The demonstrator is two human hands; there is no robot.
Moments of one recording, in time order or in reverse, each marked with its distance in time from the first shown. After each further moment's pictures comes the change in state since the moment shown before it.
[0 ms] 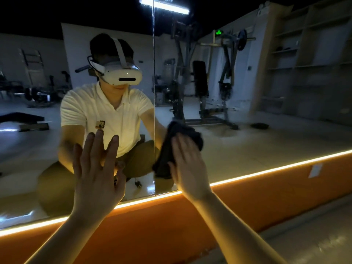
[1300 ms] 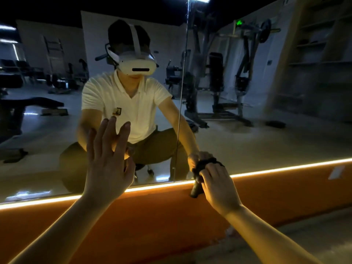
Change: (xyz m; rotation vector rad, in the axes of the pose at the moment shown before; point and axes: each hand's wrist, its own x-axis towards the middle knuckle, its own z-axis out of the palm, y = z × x) left_hand -0.010 -0.028 -0.024 -0.025 -0.042 -0.028; right_hand -0.076 0.014 -0.005 -0.104 -0.290 -0.042
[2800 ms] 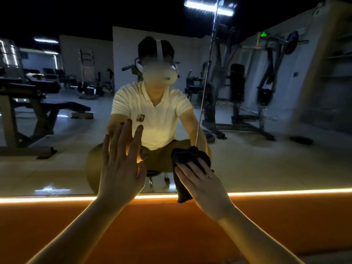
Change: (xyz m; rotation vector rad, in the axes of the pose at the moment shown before) left_hand 0.005 -0.002 -0.019 0.038 -0.013 -0.063; right_hand 0.064 -0.055 -0.025 -0.246 0.076 -0.431
